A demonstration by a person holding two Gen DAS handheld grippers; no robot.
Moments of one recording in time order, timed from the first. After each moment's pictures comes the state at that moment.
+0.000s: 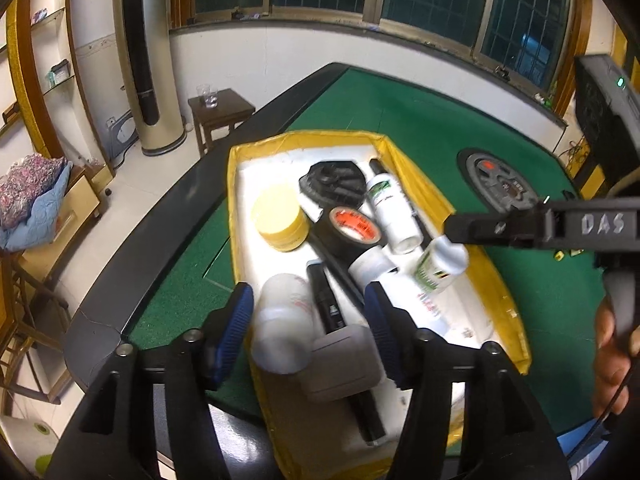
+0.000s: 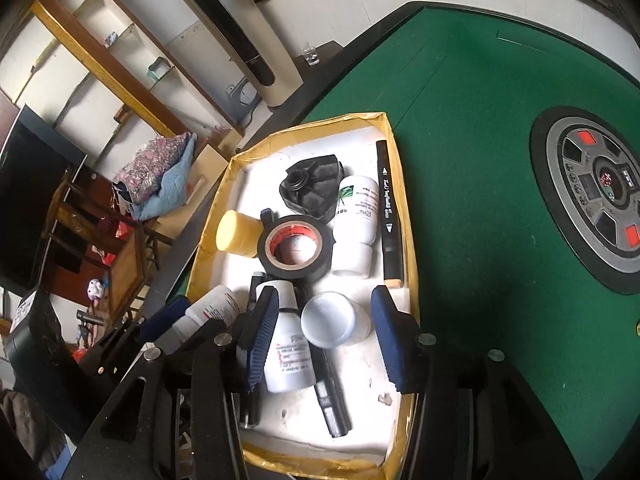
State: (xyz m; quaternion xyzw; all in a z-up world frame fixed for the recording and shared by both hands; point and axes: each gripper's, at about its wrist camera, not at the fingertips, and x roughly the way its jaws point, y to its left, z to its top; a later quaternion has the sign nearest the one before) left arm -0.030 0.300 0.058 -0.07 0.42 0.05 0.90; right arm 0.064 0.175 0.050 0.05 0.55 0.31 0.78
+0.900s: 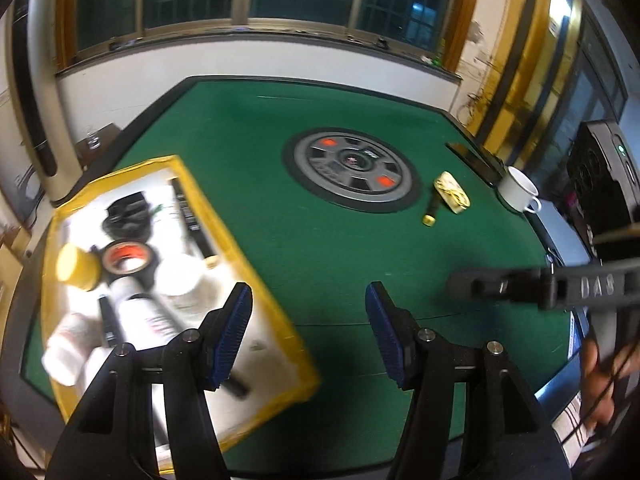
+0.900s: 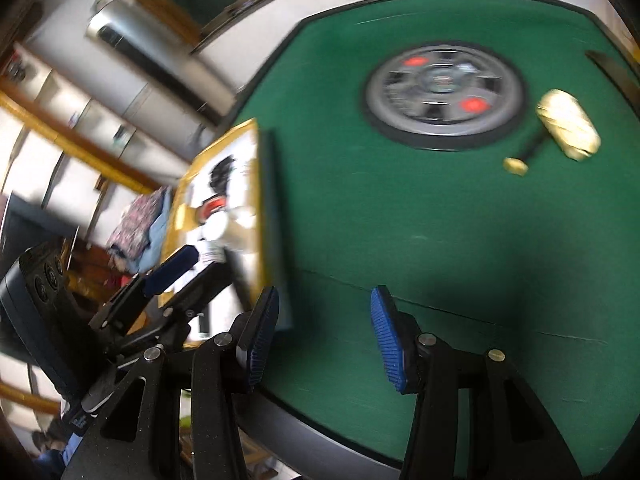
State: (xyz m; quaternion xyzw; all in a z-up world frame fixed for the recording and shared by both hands) left arm -0.017 0.149 0.082 -0.02 0.41 -0.13 0.90; right arm 0.009 0.003 0.047 0.17 0.55 0.20 0.79
